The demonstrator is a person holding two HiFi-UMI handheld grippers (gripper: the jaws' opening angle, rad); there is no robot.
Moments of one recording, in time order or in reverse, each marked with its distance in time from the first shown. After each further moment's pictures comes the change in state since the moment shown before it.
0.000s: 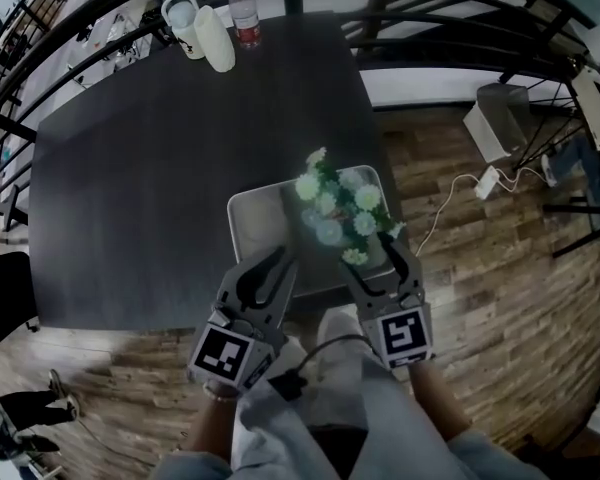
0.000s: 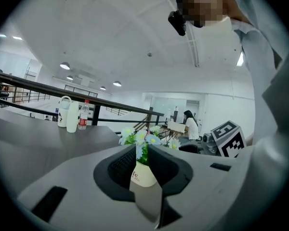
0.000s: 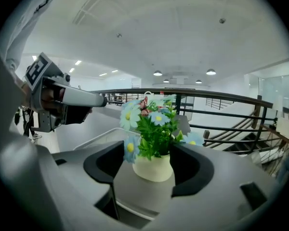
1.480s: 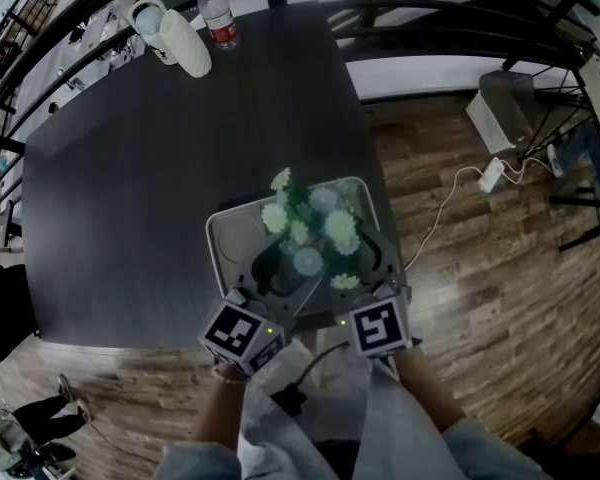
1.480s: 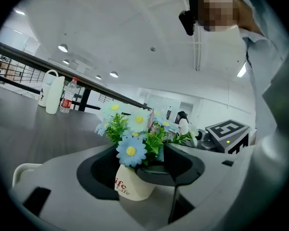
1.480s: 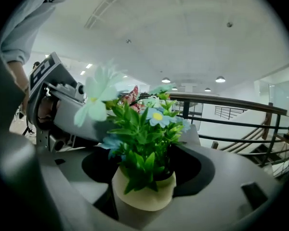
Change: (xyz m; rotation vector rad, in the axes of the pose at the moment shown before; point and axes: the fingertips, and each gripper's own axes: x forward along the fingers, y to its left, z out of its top) left arm 0.096 -0.009 -0.025 -0.118 0.041 -0.134; right arm 0.063 -0.018 0.015 -0.066 -0.100 0.078
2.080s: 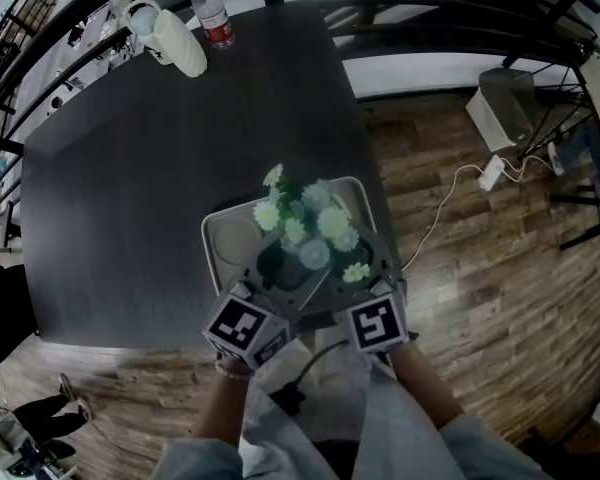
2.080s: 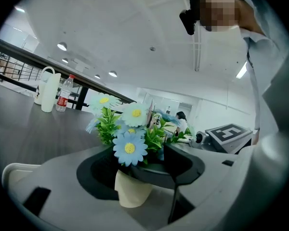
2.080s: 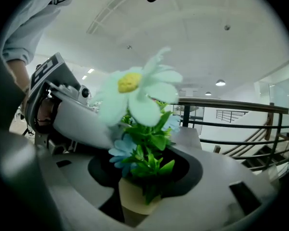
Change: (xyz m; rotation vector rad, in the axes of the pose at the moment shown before) left arm 0.020 -0.007 0.000 0.004 -0.006 -0.023; right arm 0.004 -0.006 0.004 0.005 -0.071 0.015
